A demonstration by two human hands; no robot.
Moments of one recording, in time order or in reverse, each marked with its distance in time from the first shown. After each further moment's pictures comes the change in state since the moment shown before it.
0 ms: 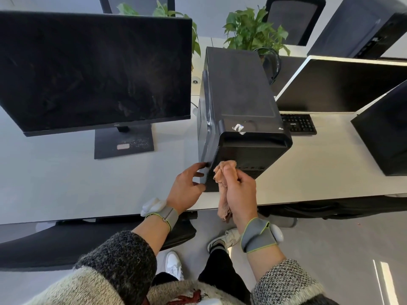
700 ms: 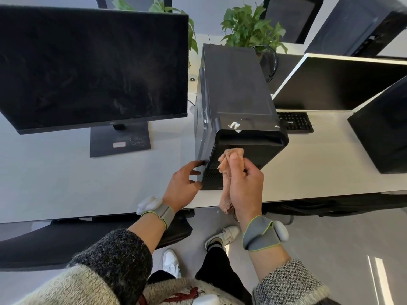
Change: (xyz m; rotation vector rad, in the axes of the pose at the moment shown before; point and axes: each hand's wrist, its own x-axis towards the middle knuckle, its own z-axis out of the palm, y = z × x) left_hand 0.001 0.001 0.001 0.015 0.000 -0.019; right_hand 0.002 -0.015 -0.014 0.018 0.050 -0.156
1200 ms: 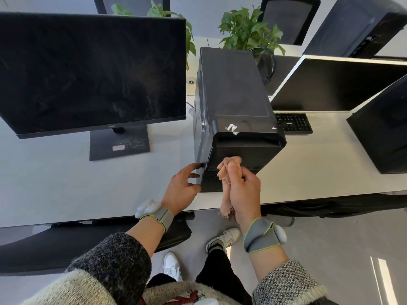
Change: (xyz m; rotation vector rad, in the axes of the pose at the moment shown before) left_hand -0.002 0.002 0.000 -0.001 0.003 -0.013; right_hand 0.003 0.011 -0.002 0.003 -0.004 0.125
